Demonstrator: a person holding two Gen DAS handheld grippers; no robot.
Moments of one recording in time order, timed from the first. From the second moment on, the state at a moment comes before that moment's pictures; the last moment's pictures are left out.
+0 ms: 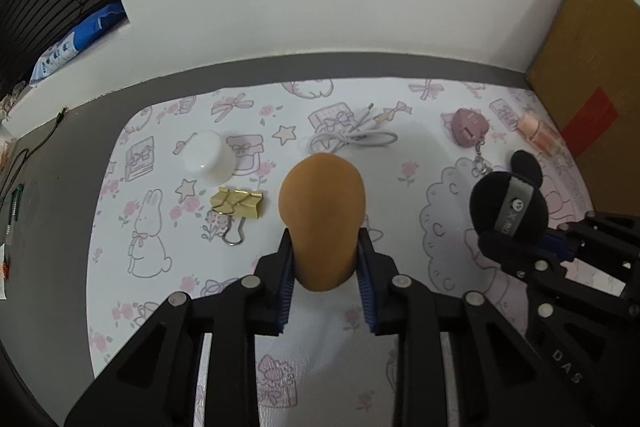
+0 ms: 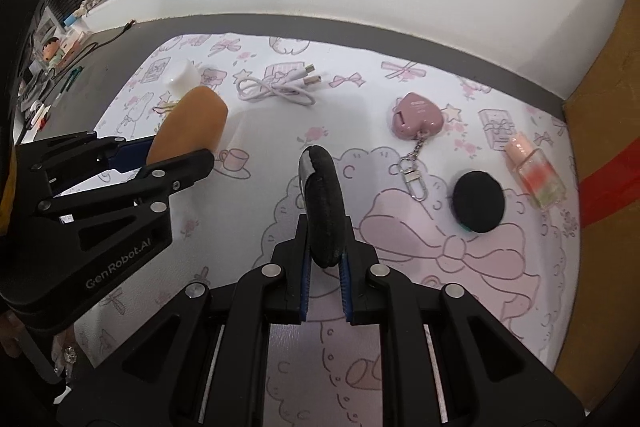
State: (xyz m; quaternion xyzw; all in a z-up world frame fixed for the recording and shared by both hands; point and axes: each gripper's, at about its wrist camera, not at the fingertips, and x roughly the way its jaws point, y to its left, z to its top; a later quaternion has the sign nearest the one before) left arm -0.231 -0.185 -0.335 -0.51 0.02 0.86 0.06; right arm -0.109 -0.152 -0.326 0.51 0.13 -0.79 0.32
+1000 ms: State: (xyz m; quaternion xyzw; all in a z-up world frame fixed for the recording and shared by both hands) left arm -0.135 -0.179 -0.094 -0.38 -0.01 0.92 0.07; right arm -0.041 -0.073 -0.065 0.39 0.10 -0.88 0.26
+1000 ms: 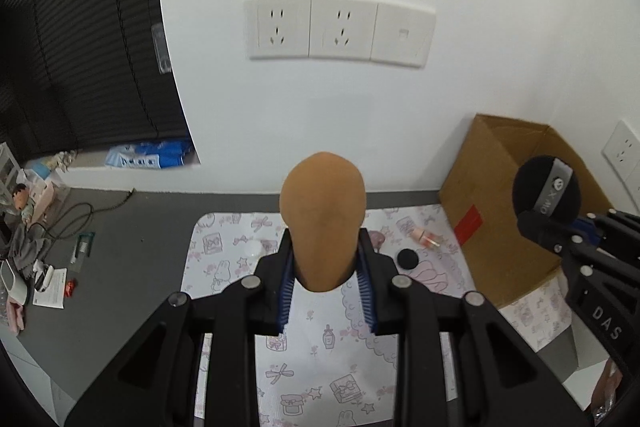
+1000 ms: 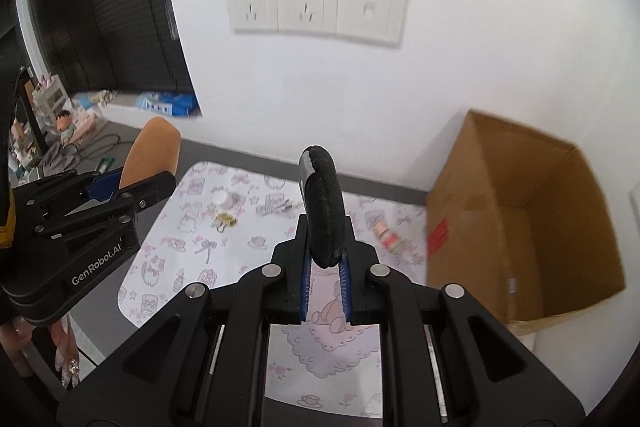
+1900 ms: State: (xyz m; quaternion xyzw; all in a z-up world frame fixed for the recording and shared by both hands) left arm -0.127 -0.090 -0.065 -0.37 0.01 0.93 0.10; right arm -0.041 0.004 -0.034 0.37 0.11 -0.90 0.22
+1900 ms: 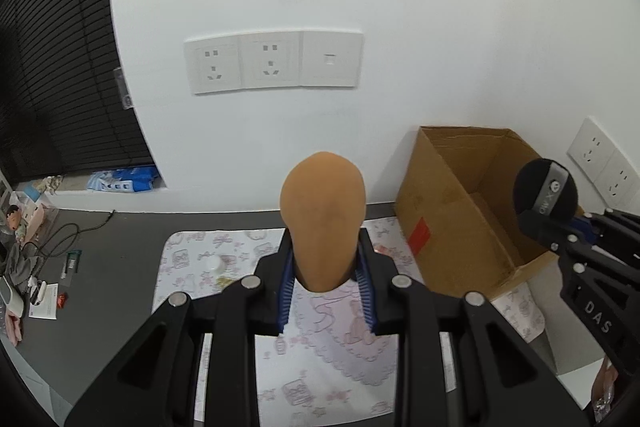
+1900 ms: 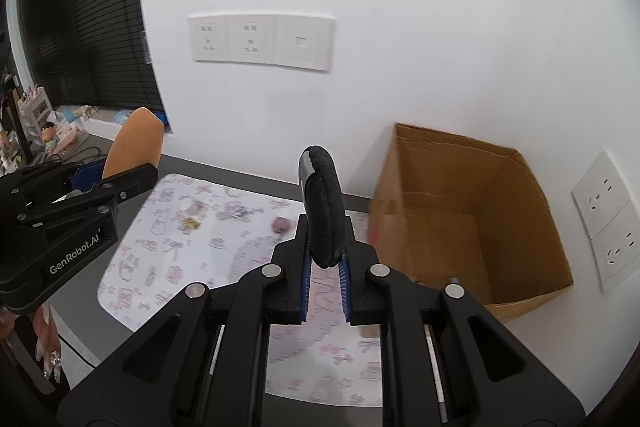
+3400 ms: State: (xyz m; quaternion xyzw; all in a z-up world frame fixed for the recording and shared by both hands) left arm -0.198 0.146 -0.112 -0.44 0.15 0.88 0.13; right arm -0.158 0.203 -0.075 0.40 0.05 -0.91 0.10
